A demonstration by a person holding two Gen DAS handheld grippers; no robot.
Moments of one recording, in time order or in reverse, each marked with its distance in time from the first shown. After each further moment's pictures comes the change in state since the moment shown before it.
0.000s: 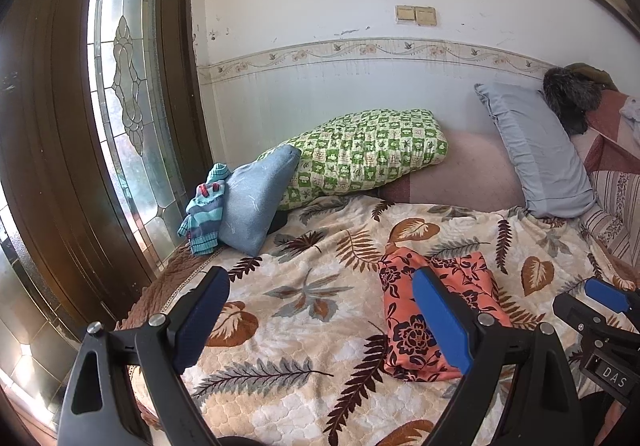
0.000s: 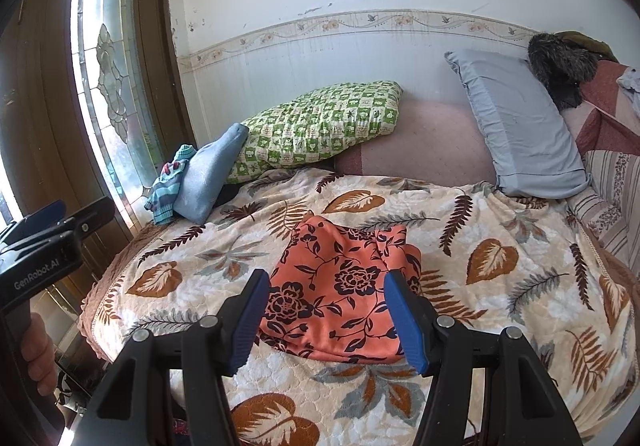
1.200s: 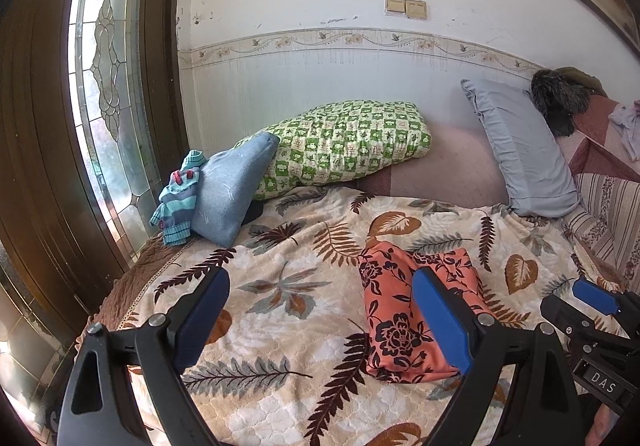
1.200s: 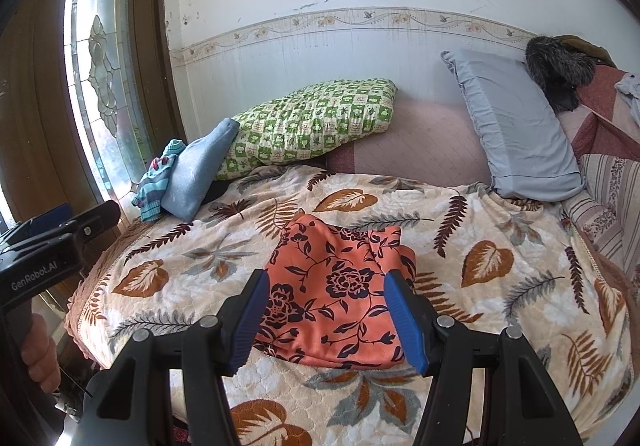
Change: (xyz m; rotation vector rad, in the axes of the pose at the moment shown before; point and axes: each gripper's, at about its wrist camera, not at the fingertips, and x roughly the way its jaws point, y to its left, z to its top) left arm 0.025 -0.002 -0.005 -0.029 0.031 -0.087; right arm 0.016 0.003 -0.003 -0.021 0.007 -0.036
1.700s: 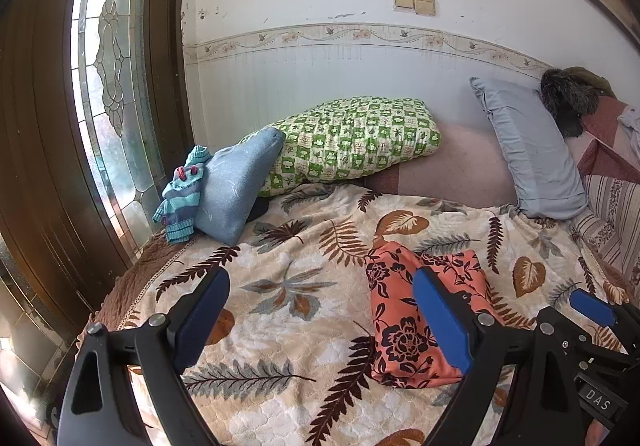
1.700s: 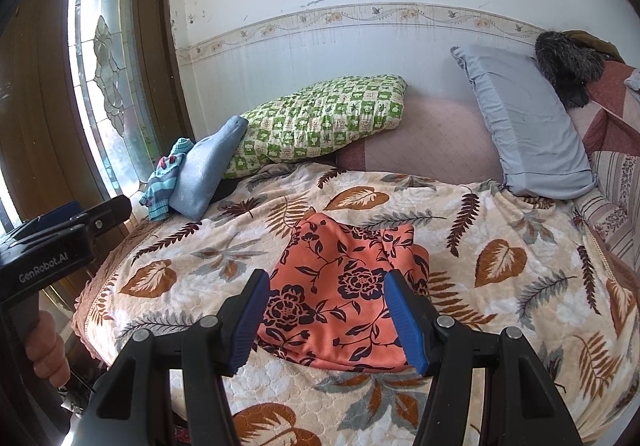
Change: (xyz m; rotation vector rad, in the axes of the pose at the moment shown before) left arm 0.016 0.001 0.003 -0.010 0.015 0.030; right arm 0.016 0.007 0.002 0.005 0.015 0.039
